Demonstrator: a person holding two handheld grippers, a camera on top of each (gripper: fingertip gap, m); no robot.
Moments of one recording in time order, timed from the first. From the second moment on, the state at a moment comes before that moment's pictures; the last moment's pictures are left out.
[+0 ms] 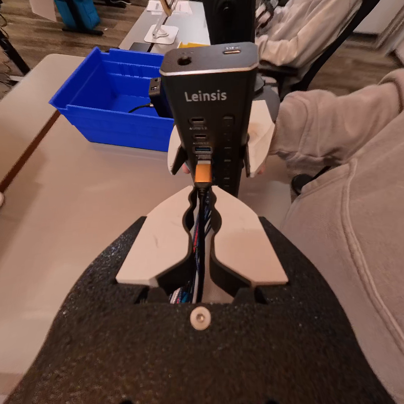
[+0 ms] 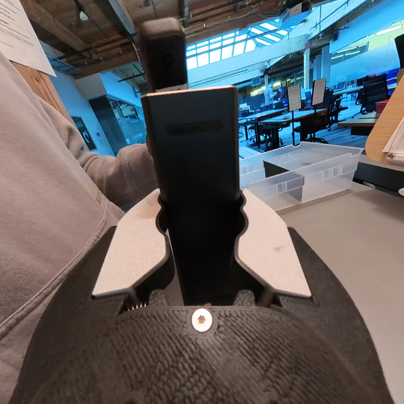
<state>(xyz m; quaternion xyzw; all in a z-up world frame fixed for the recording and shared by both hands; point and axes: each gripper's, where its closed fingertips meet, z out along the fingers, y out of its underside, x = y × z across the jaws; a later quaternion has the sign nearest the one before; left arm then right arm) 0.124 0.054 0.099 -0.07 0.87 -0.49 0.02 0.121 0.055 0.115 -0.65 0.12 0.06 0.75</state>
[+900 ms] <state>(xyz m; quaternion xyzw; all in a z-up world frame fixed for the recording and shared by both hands) 0.165 0.118 0.129 -0.21 0.78 -0.58 0.15 0.174 -0.010 0.185 -0.64 0.15 -0.07 0.75</state>
